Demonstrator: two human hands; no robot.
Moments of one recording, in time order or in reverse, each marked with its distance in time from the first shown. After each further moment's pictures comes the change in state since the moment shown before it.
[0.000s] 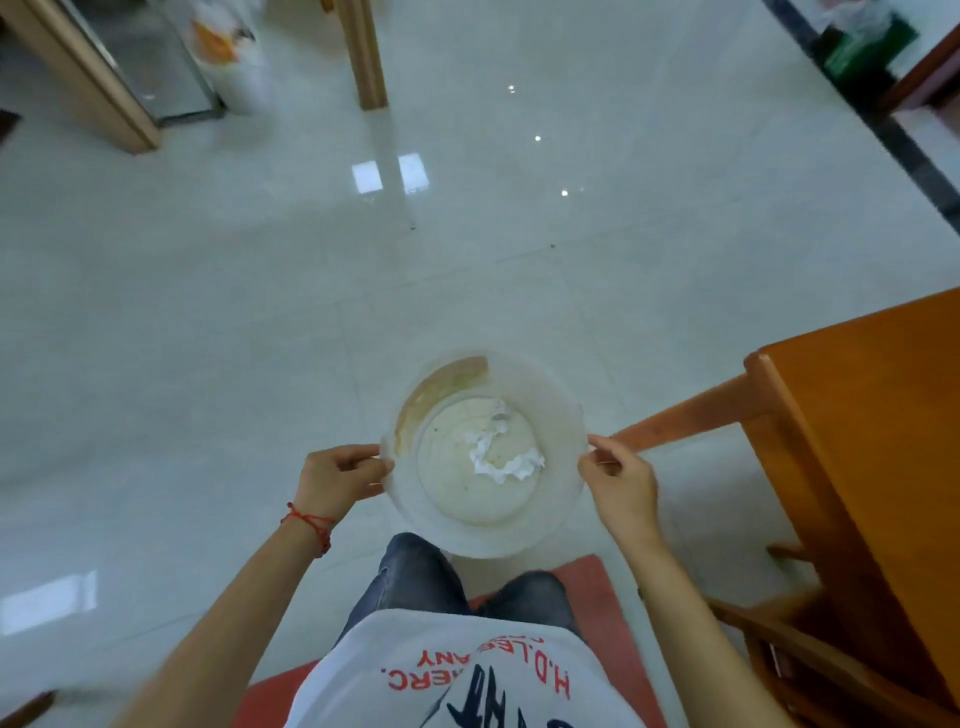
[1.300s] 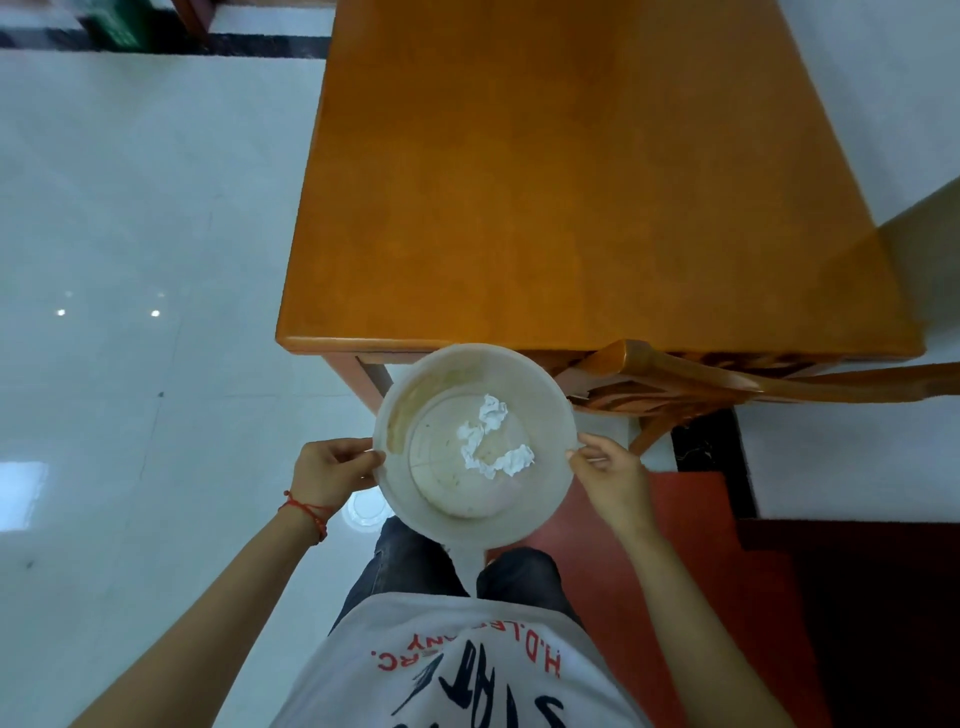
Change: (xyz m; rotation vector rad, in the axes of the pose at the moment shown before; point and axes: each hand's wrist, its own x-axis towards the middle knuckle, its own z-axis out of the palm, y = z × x) left_hand -0.030 0.085 0.347 0.778 -1.000 0.396; right_hand -0.132 0.157 -0.163 0.452 0.906 0.585
